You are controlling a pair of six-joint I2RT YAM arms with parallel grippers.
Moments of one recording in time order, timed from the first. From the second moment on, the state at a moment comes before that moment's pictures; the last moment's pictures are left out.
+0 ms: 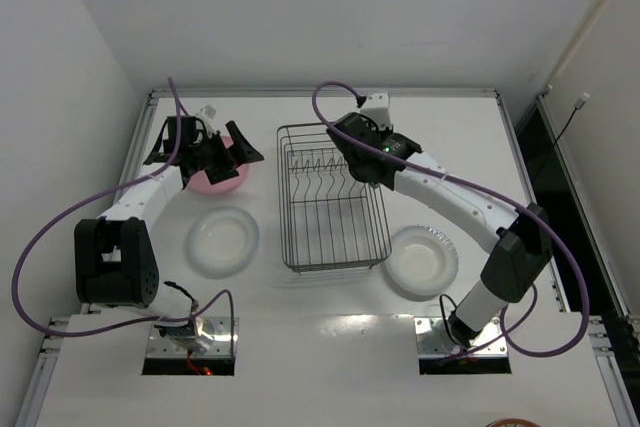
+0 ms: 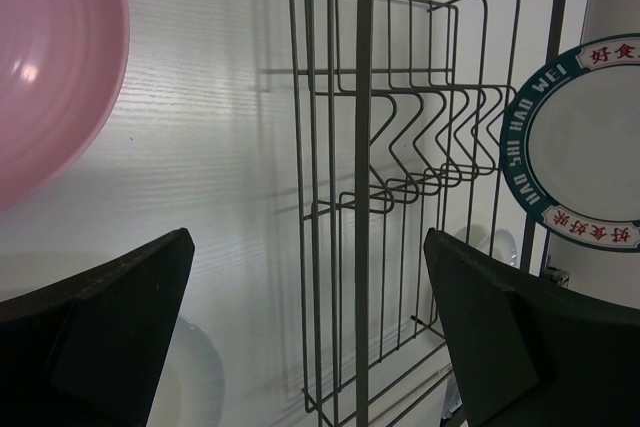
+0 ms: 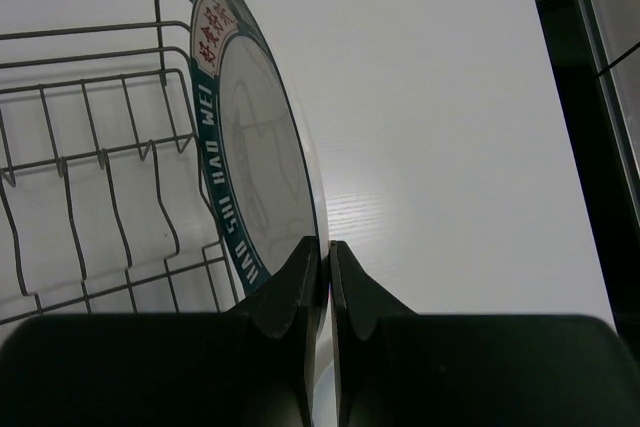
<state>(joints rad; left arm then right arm) 0.01 1.48 1.03 -0.27 0.52 -0.55 0.74 1.64 1.46 -0.74 0.92 0.47</state>
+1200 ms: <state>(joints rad) 0.01 1.48 1.03 -0.27 0.52 -0.56 0.83 1.73 1.54 -0.84 1.04 0.51</state>
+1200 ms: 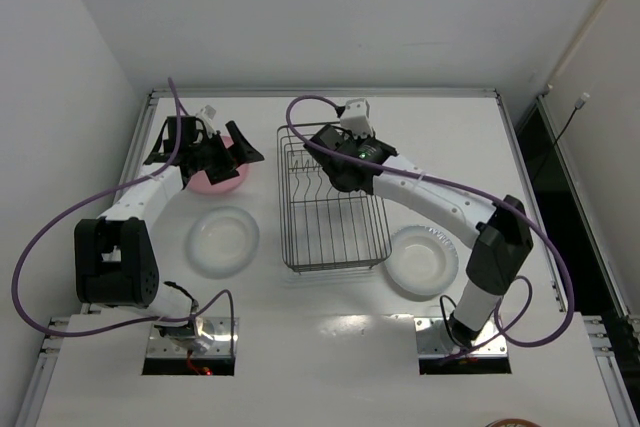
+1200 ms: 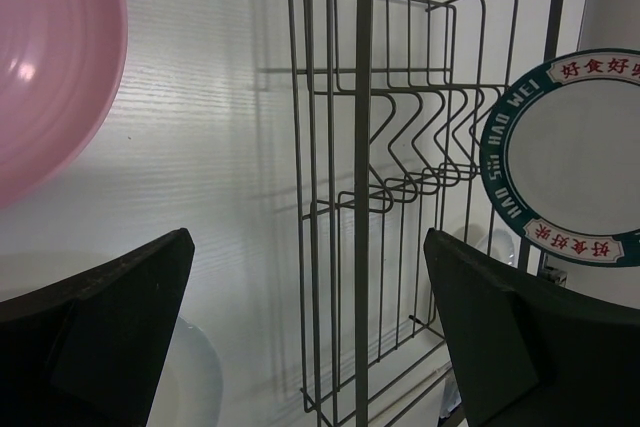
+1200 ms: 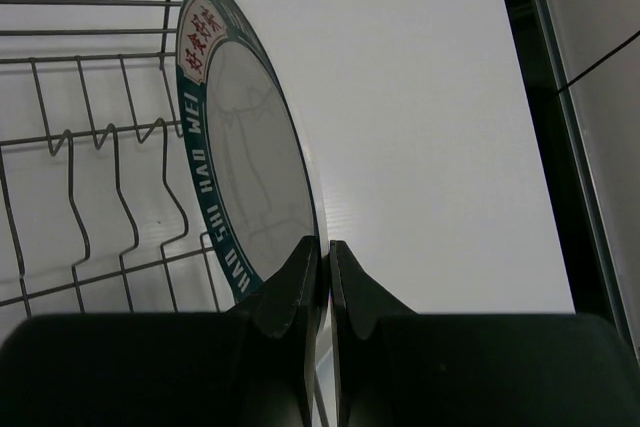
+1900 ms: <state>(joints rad) 0.01 1.48 1.03 -0.27 0.52 -0.56 0.77 1.78 1.45 -0.73 0.88 0.53</state>
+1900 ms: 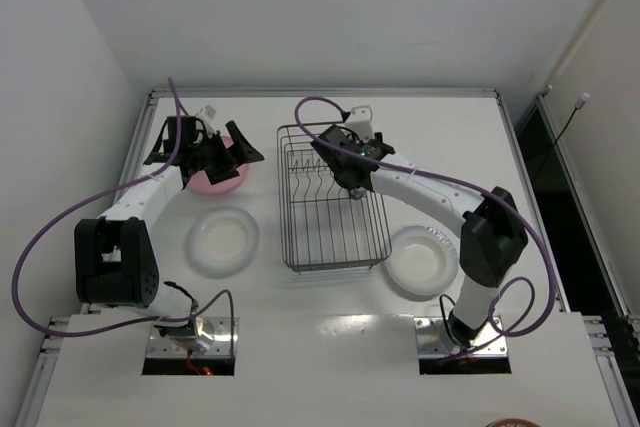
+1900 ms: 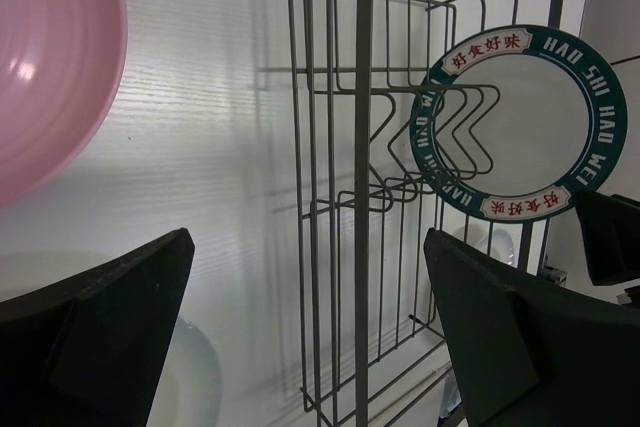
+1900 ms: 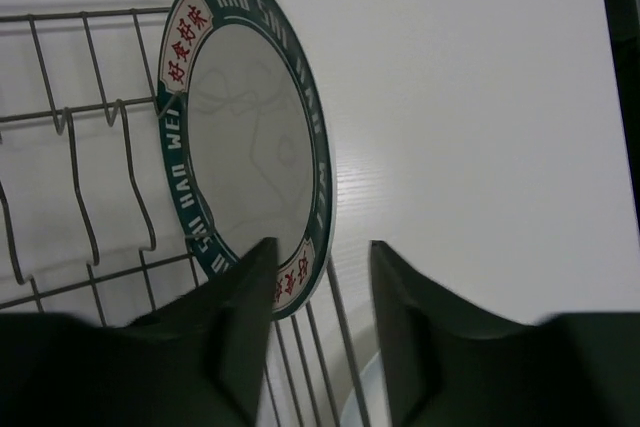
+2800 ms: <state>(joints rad) 0.01 1.48 1.03 -0.27 0.53 -0.56 0.46 0.85 0.67 -0.78 0.54 0.63</state>
